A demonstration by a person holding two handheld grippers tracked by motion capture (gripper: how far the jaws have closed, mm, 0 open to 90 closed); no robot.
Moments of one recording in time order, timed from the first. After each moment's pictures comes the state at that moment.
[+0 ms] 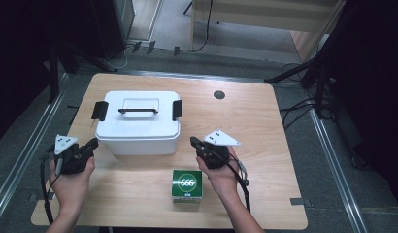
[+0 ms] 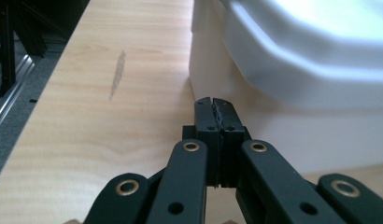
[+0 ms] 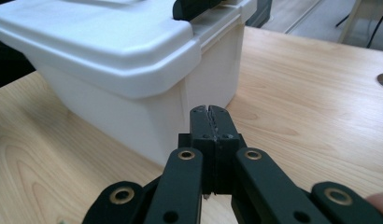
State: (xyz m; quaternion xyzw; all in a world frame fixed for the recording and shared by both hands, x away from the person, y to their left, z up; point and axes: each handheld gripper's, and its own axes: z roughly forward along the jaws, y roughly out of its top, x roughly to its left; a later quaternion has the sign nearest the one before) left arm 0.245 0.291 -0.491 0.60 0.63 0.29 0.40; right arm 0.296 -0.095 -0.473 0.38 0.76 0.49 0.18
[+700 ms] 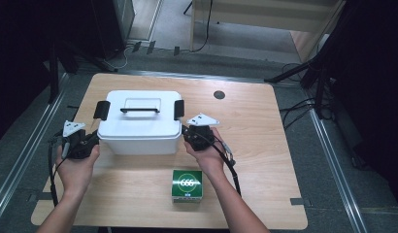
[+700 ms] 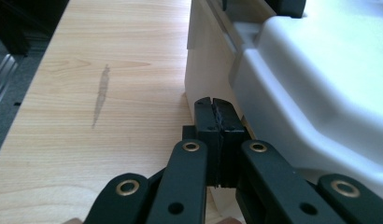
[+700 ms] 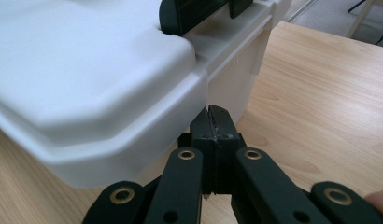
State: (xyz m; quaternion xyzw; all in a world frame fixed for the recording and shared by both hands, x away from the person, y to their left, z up) left arm 0.277 0.285 -0.487 0.62 0.61 0.27 0.40; right arm 0.347 -0.058 -0.480 0.37 0.79 0.46 0.17
